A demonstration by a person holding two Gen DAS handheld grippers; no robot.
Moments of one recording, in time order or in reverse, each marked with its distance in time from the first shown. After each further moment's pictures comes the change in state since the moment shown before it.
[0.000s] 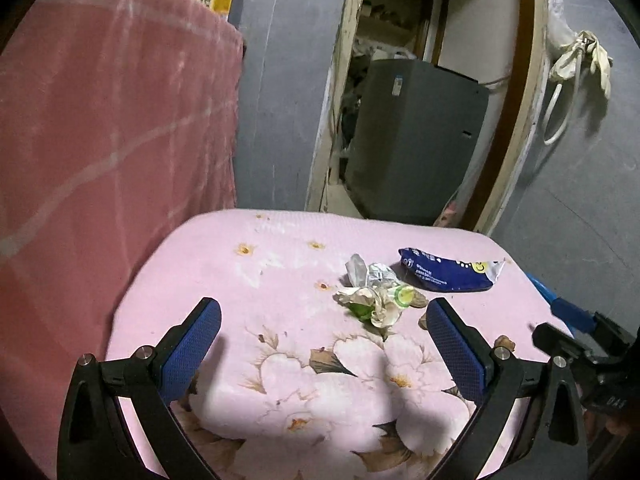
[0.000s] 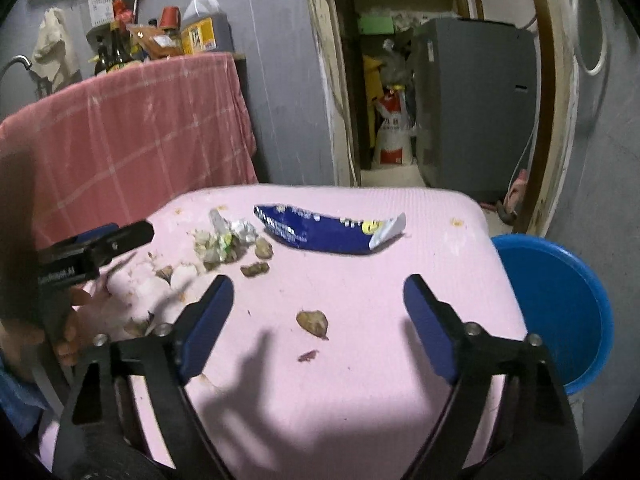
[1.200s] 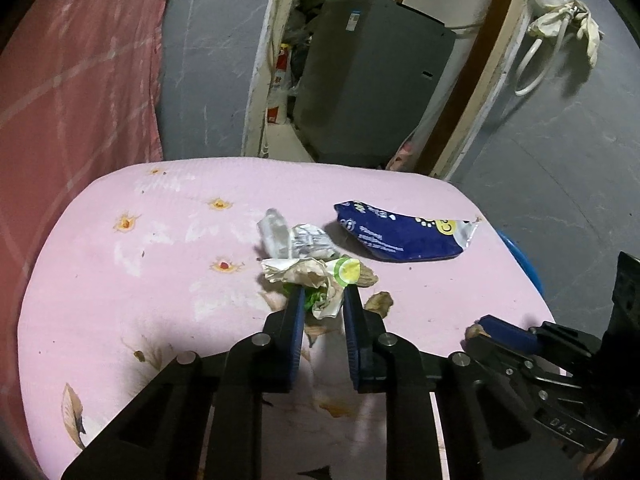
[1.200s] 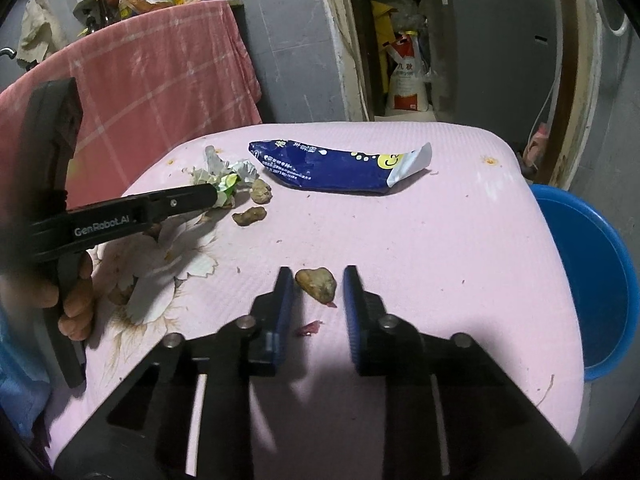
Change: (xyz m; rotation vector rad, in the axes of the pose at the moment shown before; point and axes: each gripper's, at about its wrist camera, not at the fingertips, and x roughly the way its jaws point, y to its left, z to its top) left arm 0.057 -0.032 0.010 0.038 0.226 -0.179; right arm 0.033 0.000 -0.010 0.020 0.175 0.056
